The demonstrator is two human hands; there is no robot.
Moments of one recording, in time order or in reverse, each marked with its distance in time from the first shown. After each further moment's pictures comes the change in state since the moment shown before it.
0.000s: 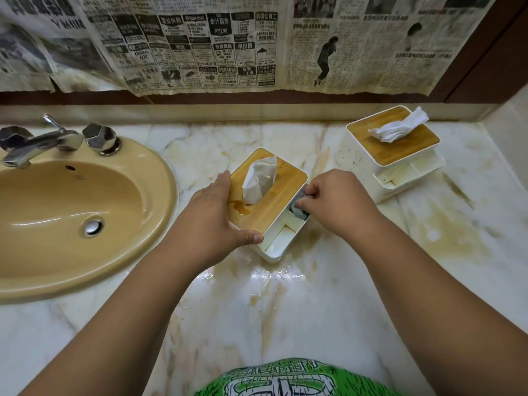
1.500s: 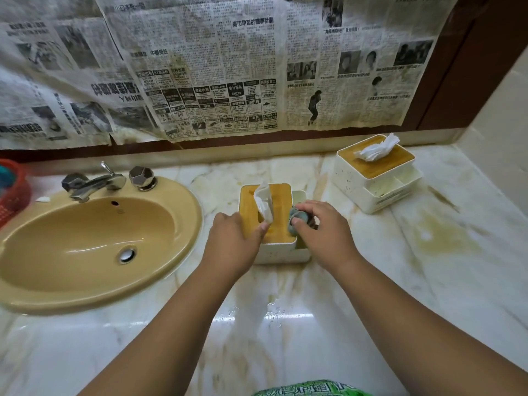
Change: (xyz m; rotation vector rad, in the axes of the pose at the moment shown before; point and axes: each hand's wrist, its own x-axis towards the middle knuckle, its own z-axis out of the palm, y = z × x) left_hand -0.035 0.004 0.017 -0.028 0.230 -0.123; right_hand -0.074 -0.025 0.031 0.565 0.269 -0.042
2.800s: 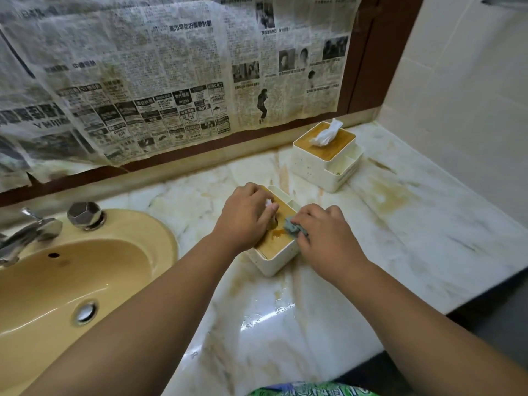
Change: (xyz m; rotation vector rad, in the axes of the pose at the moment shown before) left_hand 0.083 0.004 0.032 -0.051 -0.115 0.794; right_hand -0.056 -0.018 0.008 -0.690 0.121 -0.047
